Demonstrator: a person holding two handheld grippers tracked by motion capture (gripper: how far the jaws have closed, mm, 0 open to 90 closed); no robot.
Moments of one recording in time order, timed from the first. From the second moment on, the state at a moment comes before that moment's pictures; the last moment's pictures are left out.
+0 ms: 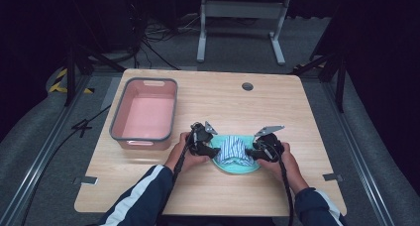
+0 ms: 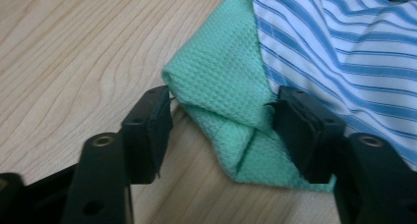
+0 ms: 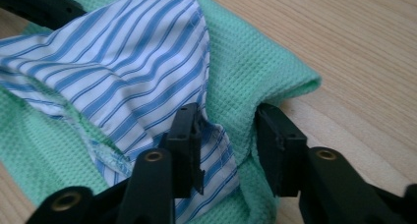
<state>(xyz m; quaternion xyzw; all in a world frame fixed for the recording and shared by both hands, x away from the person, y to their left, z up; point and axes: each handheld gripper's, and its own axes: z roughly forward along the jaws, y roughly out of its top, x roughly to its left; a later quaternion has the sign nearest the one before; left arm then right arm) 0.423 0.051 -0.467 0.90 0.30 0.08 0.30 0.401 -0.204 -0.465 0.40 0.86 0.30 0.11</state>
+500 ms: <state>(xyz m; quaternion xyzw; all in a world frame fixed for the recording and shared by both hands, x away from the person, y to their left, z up) 0.422 0.045 -0.466 0.90 0.28 0.07 0.31 0.396 -0.204 -0.466 0.40 0.85 0.32 0.11</state>
